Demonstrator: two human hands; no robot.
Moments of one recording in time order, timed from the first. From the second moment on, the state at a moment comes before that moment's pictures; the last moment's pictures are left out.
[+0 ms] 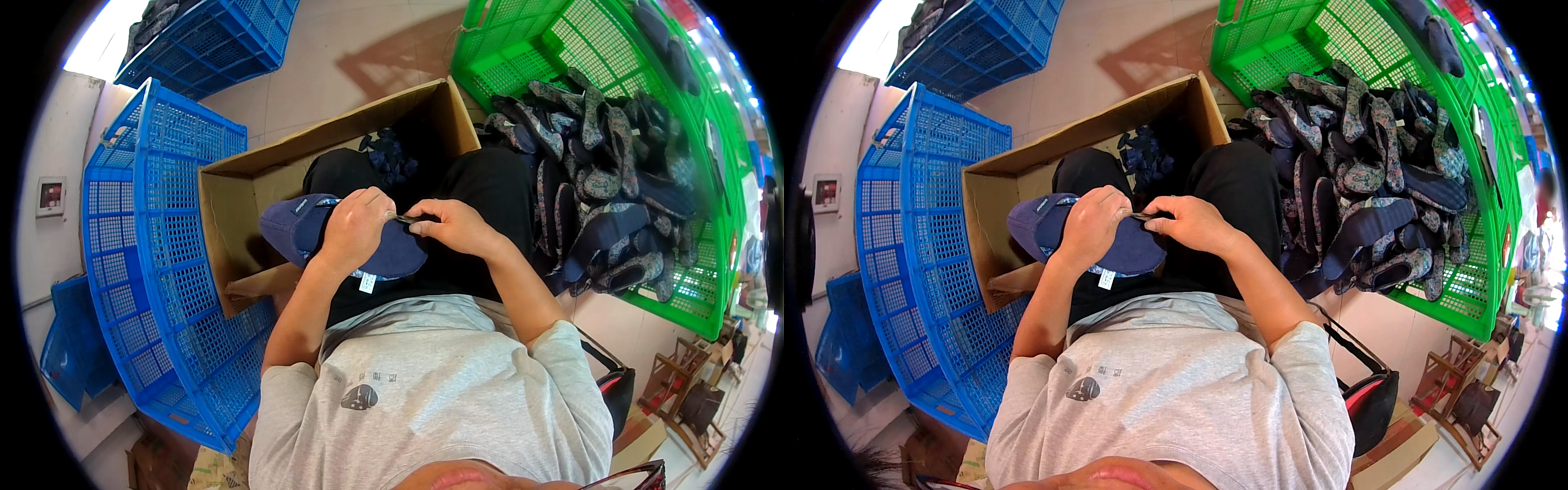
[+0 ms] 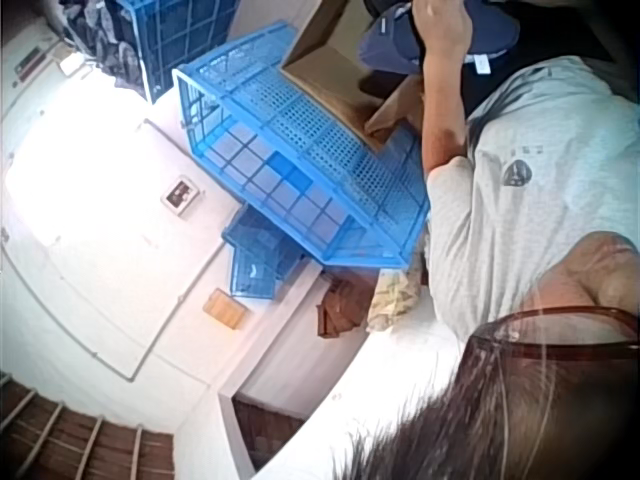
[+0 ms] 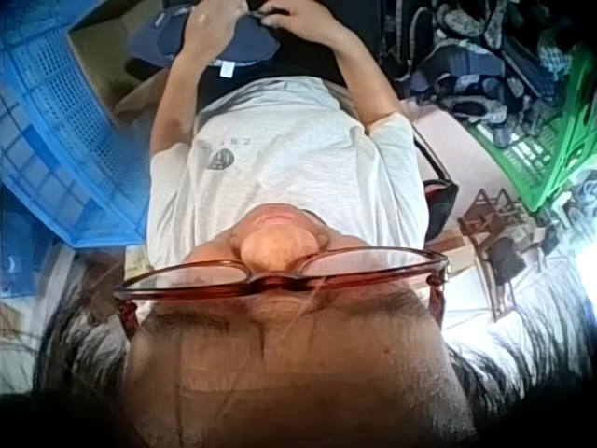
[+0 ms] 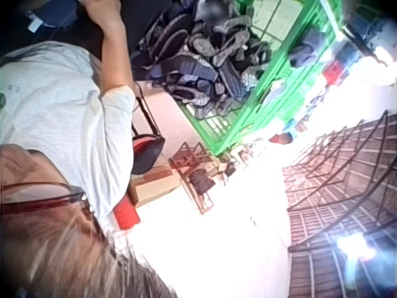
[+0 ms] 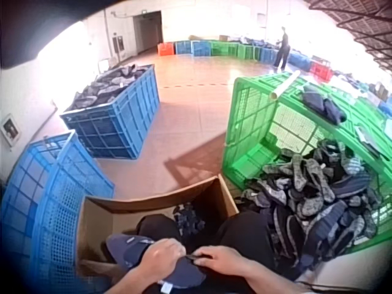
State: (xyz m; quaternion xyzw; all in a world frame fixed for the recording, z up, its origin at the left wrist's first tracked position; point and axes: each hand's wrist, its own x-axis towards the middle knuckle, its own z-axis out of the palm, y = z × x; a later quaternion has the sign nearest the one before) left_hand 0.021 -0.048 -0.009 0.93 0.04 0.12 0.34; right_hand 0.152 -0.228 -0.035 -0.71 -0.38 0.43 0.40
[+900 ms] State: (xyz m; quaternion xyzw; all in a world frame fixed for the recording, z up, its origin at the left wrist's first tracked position) left_hand 0.023 -0.048 -0.012 0.93 0.04 0.12 0.33; right_hand 0.151 -0.222 -0.033 -0.72 -0.36 0.44 0.39
